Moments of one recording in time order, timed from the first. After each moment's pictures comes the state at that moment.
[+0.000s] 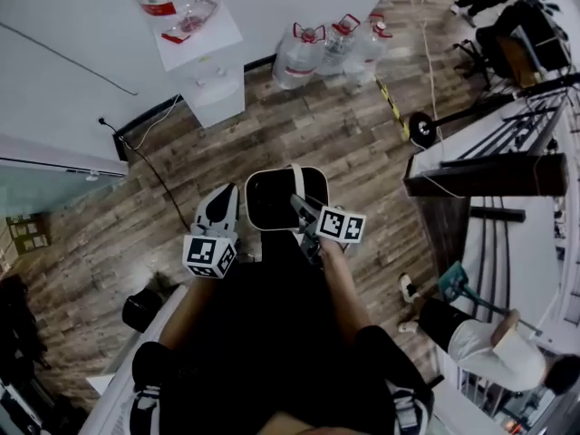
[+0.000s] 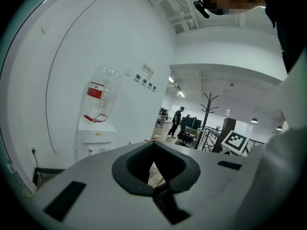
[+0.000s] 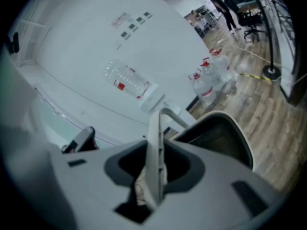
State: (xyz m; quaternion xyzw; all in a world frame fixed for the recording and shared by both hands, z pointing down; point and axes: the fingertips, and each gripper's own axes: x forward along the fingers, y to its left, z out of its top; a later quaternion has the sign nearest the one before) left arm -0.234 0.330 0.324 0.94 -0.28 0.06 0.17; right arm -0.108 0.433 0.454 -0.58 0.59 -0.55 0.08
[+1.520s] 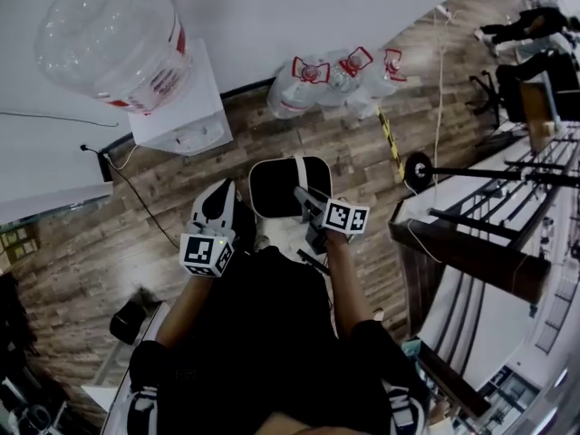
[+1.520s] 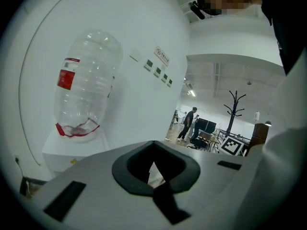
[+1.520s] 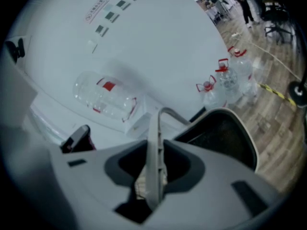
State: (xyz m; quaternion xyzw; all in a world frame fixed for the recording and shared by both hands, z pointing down) left arm -0.034 0.070 0.344 0.93 -0.32 0.06 0.18; right arm 0.118 0.170 0.492 -0.53 0.62 -0.57 0.05
